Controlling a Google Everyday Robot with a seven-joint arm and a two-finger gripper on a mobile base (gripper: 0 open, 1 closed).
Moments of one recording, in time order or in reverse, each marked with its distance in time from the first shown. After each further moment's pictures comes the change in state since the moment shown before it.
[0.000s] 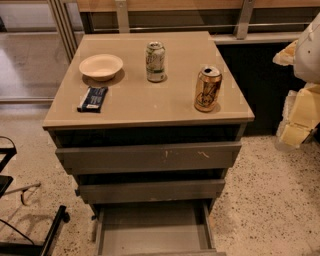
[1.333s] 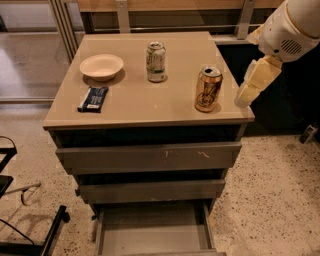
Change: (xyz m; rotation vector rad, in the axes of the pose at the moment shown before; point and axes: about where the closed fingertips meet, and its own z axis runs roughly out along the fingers) arm -0.043 -0.107 0.049 0.066 -0.213 0.053
